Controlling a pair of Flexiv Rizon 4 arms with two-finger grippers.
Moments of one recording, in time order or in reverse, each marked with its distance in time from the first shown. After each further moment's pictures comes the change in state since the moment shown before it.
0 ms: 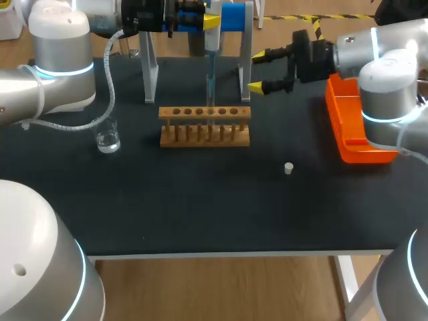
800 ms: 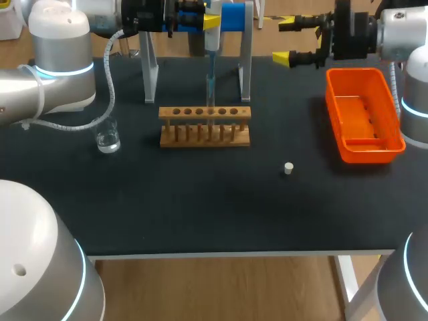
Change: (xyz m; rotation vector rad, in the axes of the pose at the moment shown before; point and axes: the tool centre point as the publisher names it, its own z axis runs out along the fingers) left arm 0.000 0.000 0.000 0.000 0.000 0.000; right arm 0.029 0.105 -0.080 -0.134 -0.058 -0.013
